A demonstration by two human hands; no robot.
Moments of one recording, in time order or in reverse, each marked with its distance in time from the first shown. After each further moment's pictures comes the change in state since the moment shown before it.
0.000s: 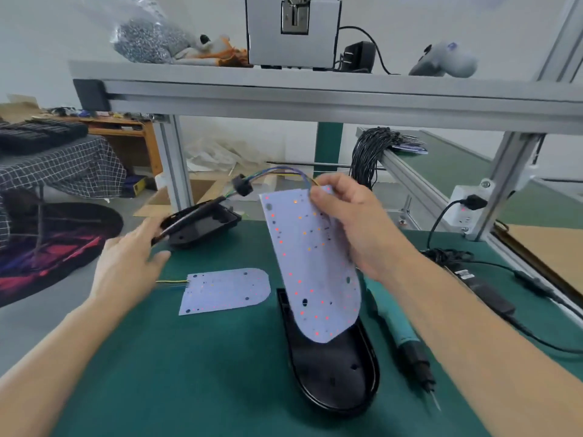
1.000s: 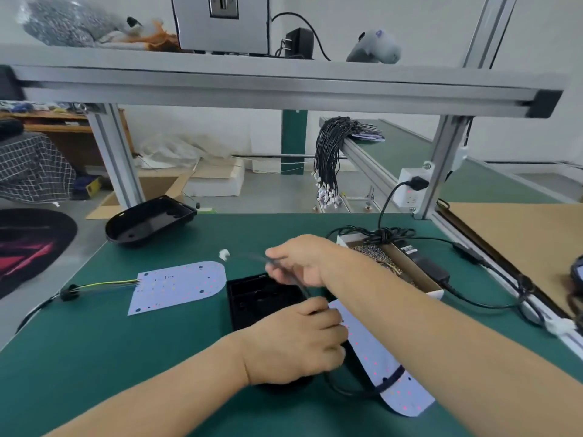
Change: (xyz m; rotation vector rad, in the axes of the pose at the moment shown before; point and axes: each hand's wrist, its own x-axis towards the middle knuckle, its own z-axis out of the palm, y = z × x) left_hand -0.101 0.205 0.069 0.170 0.020 1.587; right_hand -0.009 0.049 -0.021 0.027 -0.002 0.845
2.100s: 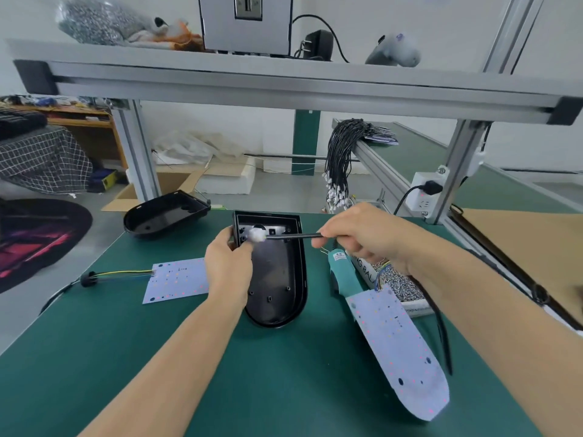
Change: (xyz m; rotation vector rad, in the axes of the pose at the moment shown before) left_hand -0.029 -0.058 0.012 -1.067 0.810 -1.951; right_hand -0.077 -0.025 -0.044 -0.704 0.149 -0.394
